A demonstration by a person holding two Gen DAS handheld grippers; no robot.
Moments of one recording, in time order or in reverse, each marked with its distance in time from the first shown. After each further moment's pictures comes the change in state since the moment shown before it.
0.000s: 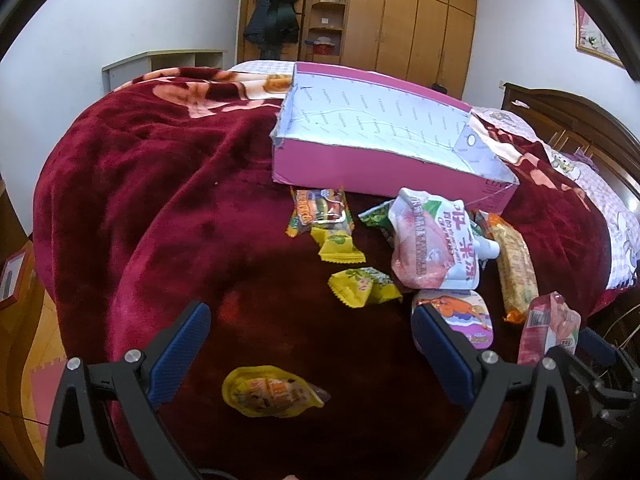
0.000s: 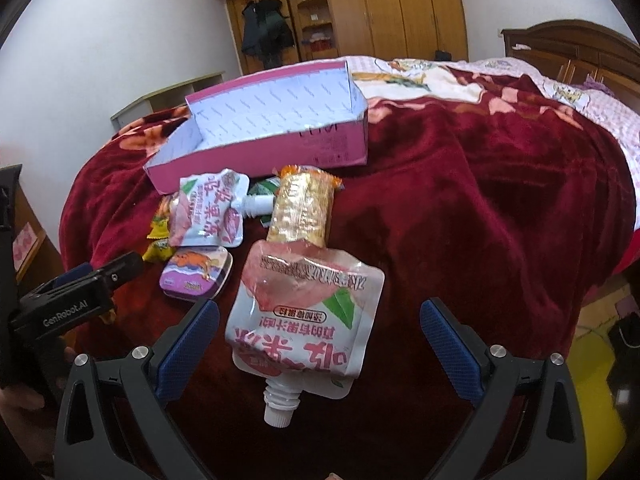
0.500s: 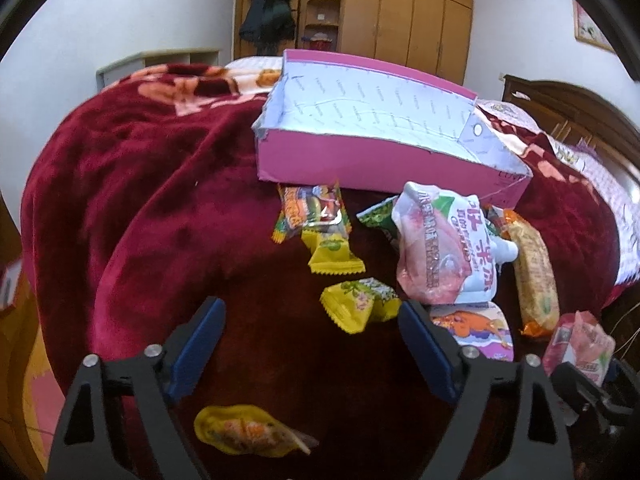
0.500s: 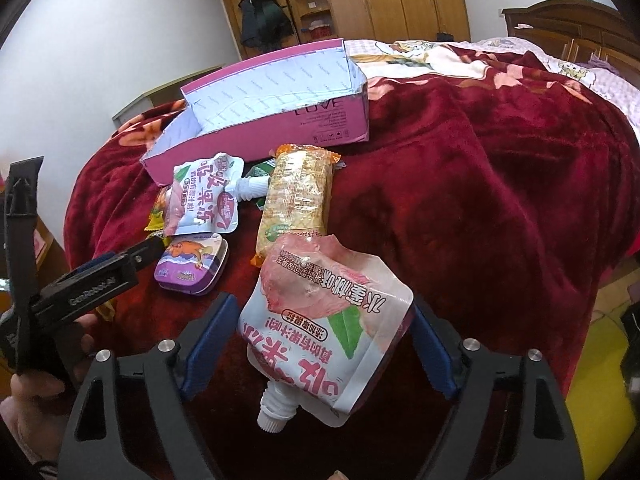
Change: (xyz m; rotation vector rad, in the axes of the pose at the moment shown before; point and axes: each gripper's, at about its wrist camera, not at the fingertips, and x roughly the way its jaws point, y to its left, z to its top) left arm 0.029 -0.011 0.004 0.044 -0.004 0.026; right arm 0.011 -0.006 -0.003 0.033 0.041 0.042
